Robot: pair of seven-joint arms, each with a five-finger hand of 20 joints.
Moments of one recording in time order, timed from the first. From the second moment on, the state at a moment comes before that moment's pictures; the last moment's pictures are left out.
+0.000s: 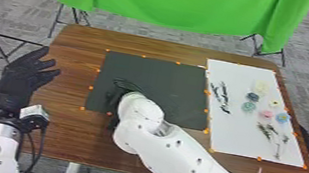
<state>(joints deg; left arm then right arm) 129.0 -59.0 -98.9 -129.4 51.5 22.2 9.3 -57.5 -82.9 28.1 -89.7 -106.8 -4.4 56.2</state>
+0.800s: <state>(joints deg) 143.4 -63.2 -106.3 -134.1 50.4 24.8 12.3 -64.7 -65.2 41.7 -122.7 -119.6 -7.3 48.5</state>
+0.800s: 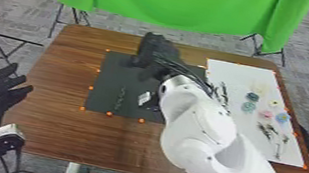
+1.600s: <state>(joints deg) 142.6 -61.5 -100.6 -134.0 53.7 25.1 11.2 -107.8 -37.4 72.4 -128.3 -128.4 6.7 66.0</state>
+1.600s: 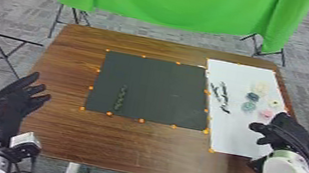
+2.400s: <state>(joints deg) 142.5 -61.4 -100.6 -134.0 53.7 24.7 11.0 -112.9 -37.9 77.3 -125.3 -128.0 5.4 70.4</state>
